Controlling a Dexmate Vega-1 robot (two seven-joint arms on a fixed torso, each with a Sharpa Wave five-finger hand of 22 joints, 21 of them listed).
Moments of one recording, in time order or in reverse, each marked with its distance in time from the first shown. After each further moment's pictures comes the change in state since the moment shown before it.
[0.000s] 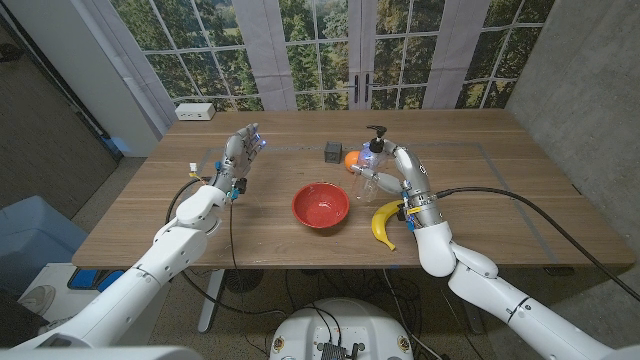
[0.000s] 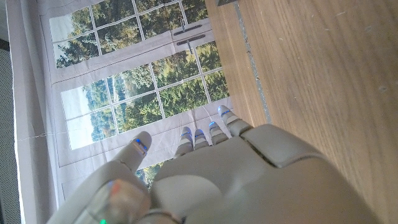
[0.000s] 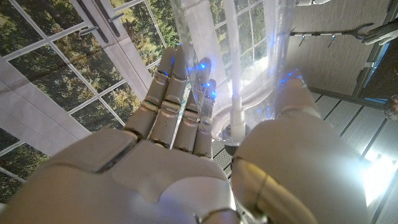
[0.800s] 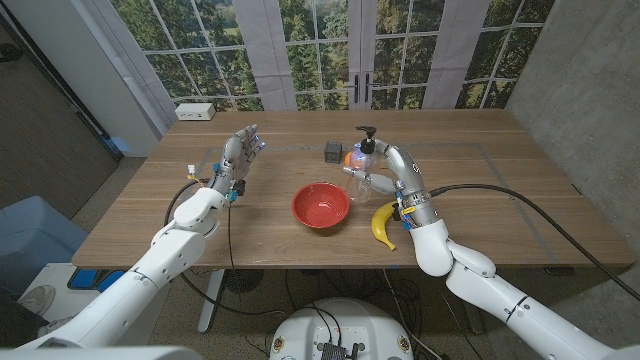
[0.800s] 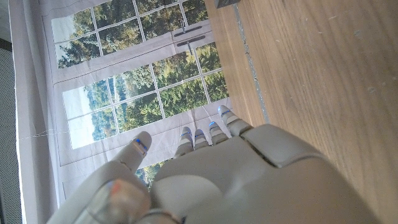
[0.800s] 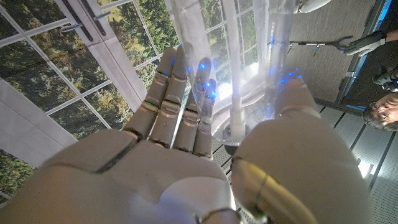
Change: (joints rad) left arm 0.018 0.007 -0.007 -0.007 -0.007 -0.009 -0.008; left_hand 0.000 0.000 0.000 0.000 0.000 0.000 0.000 0.000 0.000 0.000 0.000 0.000 0.000 0.000 0.000 0.000 0.000 0.000 0.000 0.000 0.000; right arm -0.001 -0.007 -0.008 -0.050 -0.050 -0.042 0.044; right_hand 0.000 0.000 0.000 0.000 0.000 0.000 0.000 0.004 0.000 0.003 0.003 -0.015 0.009 0.012 -0.005 -0.023 0.012 -0.012 0.005 0.027 -0.014
